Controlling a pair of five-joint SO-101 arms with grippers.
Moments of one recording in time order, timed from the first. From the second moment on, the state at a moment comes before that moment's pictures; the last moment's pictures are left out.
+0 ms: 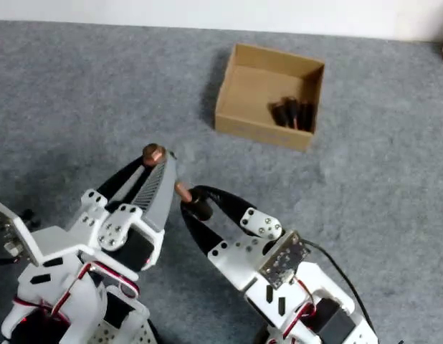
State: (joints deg) left arm 25.5 -92.4 48.7 49.7 29.7; right arm -51.5 -101.3 73.2 32.4 11.0
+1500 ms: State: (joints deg) left arm 29.8 -92.4 54.3 64.3 29.3; right arm -51.9 -101.2 75.7 32.5 10.9
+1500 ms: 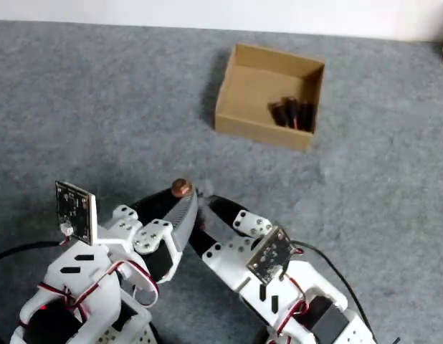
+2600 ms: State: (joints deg) left arm 11.4 -92.4 58.4 70.0 20.7; right arm -51.5 -101.2 78.0 31.3 11.1
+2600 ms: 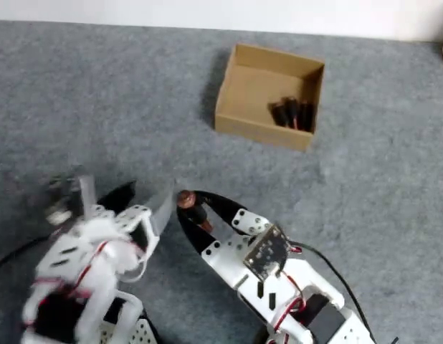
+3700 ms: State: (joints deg) left arm -9.5 -91.6 88.8 41.3 1.6; right arm -11.4 -12.2 17.1 25.4 7.2
